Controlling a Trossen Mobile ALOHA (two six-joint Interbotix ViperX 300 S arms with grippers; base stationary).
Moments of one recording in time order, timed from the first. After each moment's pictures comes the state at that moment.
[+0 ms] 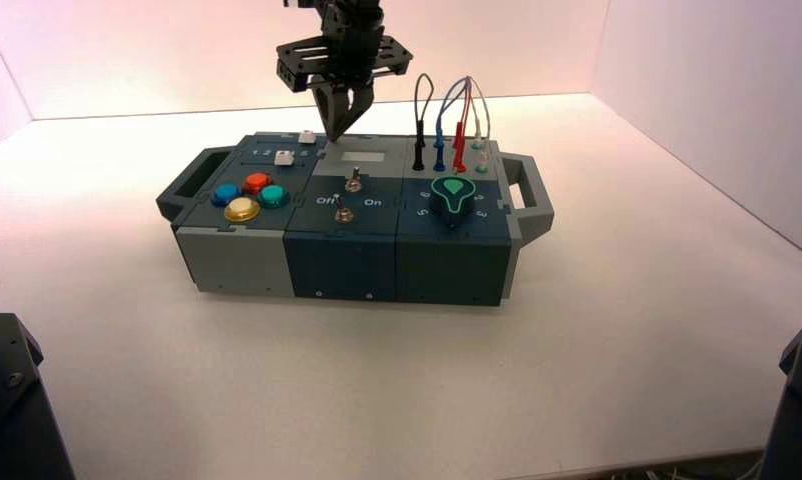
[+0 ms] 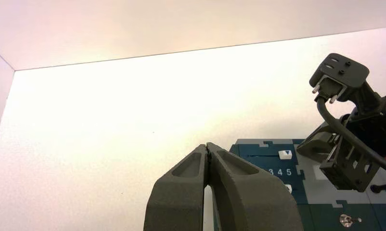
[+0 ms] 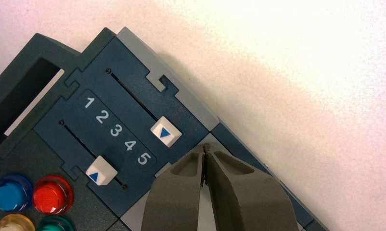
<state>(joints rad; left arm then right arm) -0.02 -0.70 0.95 -0.14 0.39 0.13 0.74 0.52 -0.02 0.06 0.70 0.01</state>
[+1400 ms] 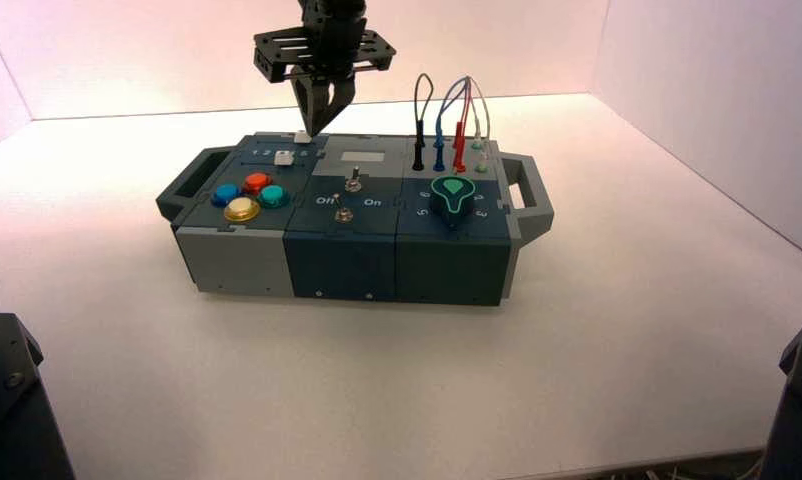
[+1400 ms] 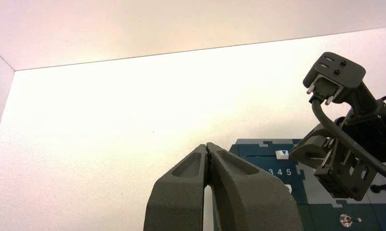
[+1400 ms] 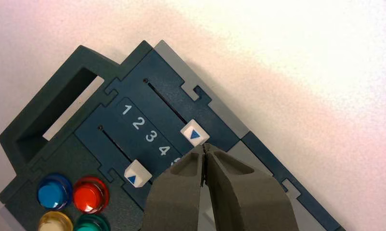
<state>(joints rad) -0.02 -0.70 0.96 -0.14 0.39 0.13 0.78 0.52 -0.06 0.09 0.72 0.01</state>
